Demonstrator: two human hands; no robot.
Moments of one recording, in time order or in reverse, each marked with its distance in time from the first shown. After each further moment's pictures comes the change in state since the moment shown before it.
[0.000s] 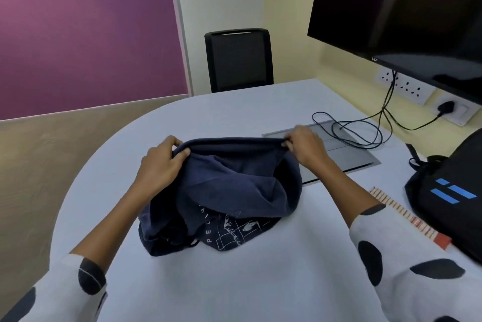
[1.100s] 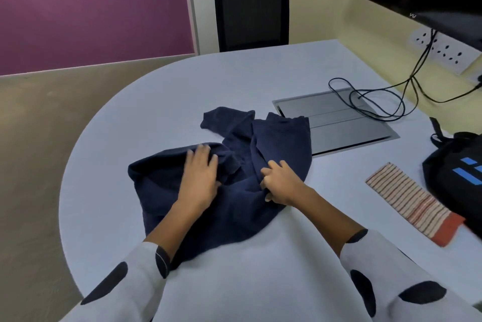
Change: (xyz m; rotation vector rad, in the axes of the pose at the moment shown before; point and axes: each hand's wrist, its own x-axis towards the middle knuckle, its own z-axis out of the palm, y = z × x) left_hand -0.035 -0.045 0.135 0.512 -0.118 0.334; right_hand -0.081 -0.020 0.115 -0.434 -0.481 -0.624
